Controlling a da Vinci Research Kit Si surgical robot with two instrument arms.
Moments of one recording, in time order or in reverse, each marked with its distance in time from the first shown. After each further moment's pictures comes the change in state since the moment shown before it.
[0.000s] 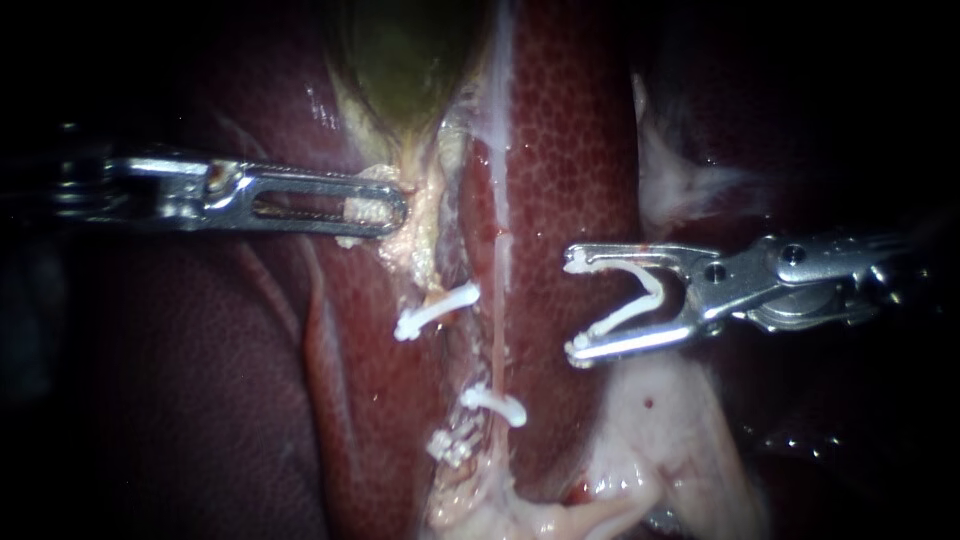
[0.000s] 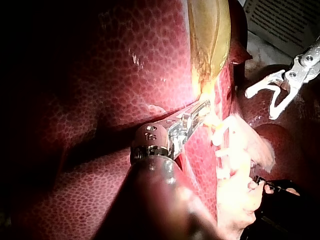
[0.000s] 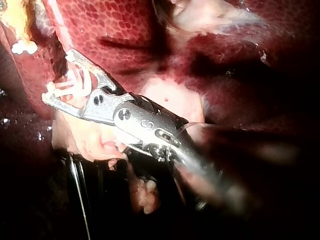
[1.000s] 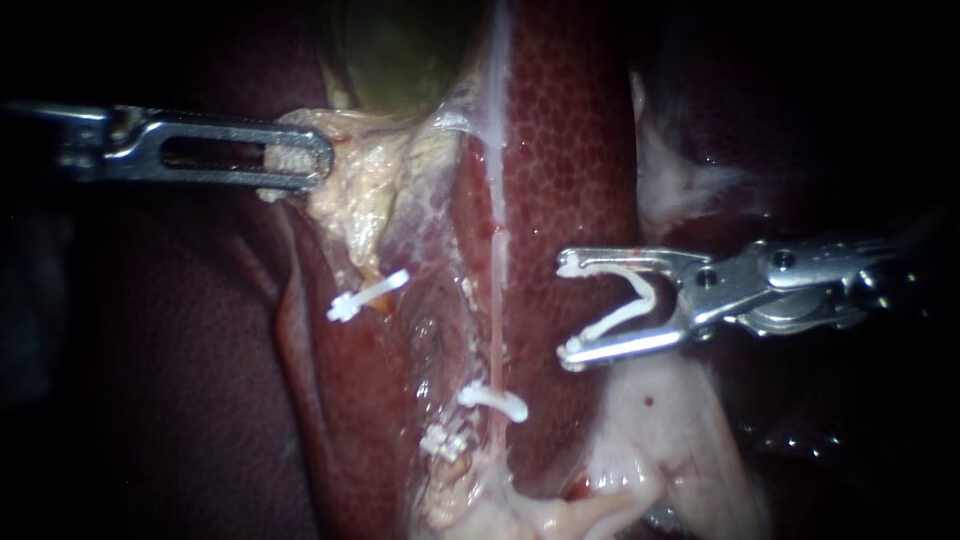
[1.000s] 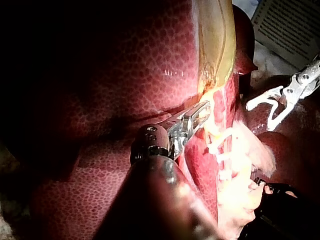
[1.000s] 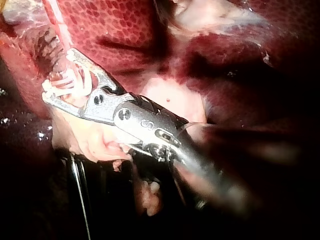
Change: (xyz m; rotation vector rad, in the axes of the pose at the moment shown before) right arm -0.002 0.000 0.002 0.010 -0.001 -0.016; left arm -0.005 -0.002 -0.008 -0.003 -0.040 -0.029
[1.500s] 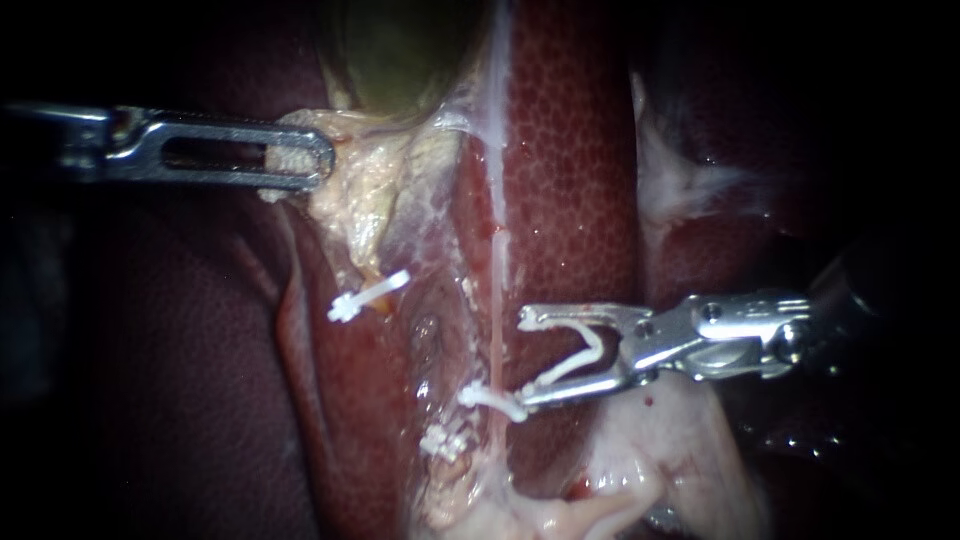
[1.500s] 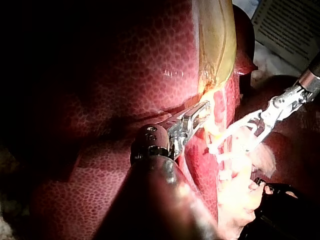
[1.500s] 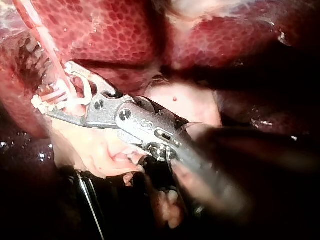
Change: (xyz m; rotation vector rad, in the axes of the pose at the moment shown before) right arm -0.010 0.001 0.006 0.023 -0.114 0.132; left arm 0.000 0.000 0.000 -0.001 0.000 0.000
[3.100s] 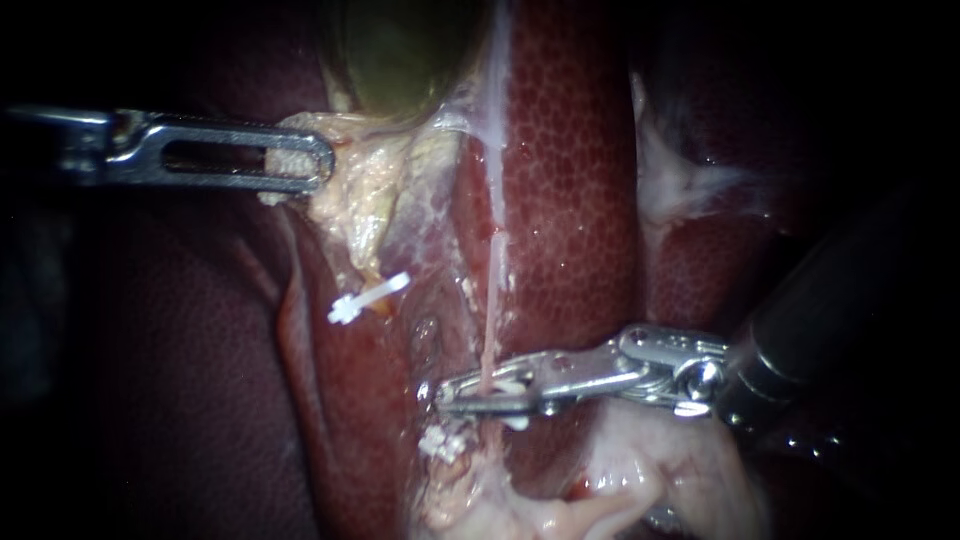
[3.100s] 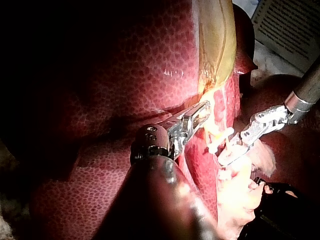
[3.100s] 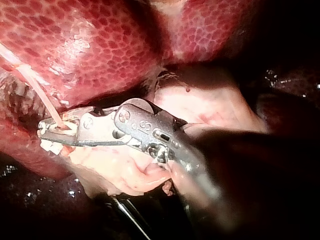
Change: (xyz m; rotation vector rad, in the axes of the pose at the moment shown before) right arm -0.002 0.001 0.005 0.147 0.039 0.209; left arm 0.000 0.000 0.000 -0.001 -0.001 0.001
